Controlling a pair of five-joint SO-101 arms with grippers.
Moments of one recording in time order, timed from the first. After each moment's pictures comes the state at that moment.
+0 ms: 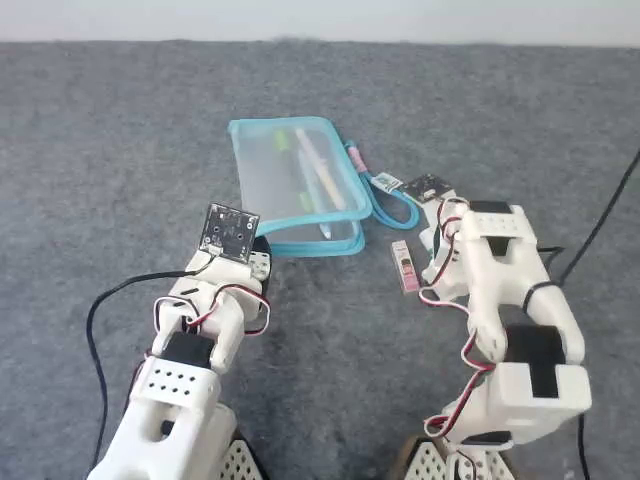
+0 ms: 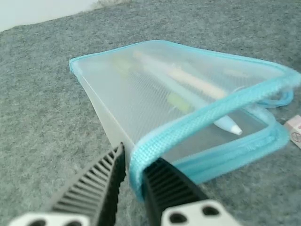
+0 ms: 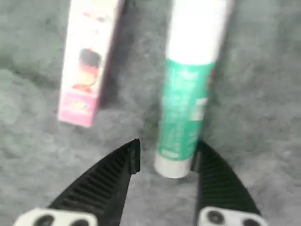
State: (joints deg) left arm 5.6 -57.8 85.9 18.9 -1.3; right arm -0.4 7.1 30.0 63.6 31.8
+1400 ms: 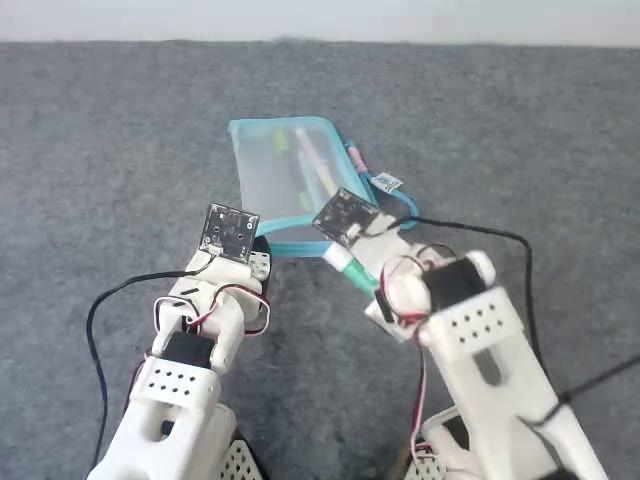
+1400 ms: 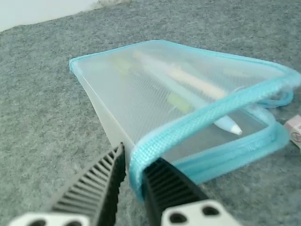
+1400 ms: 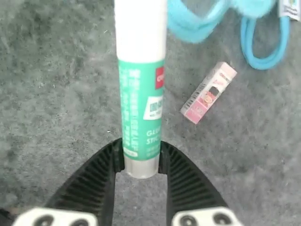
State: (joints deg) left arm 5.6 -57.8 85.9 18.9 -1.4; right arm -27.7 -36.9 38.9 80.4 26.9
